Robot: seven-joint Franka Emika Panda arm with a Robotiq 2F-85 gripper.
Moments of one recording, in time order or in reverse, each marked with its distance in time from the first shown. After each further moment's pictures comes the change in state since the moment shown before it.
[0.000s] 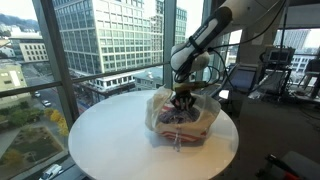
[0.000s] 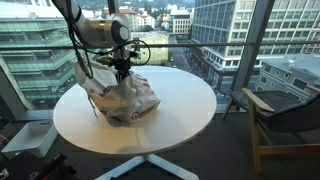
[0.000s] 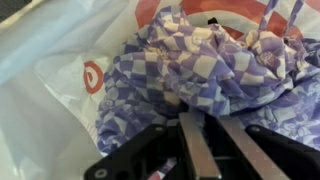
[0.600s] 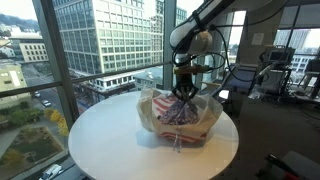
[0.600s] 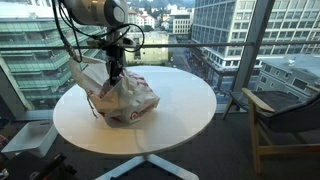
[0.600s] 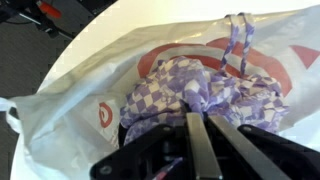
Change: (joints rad) arm -0.002 -0.128 0.019 0.018 0.132 -0.251 -0.007
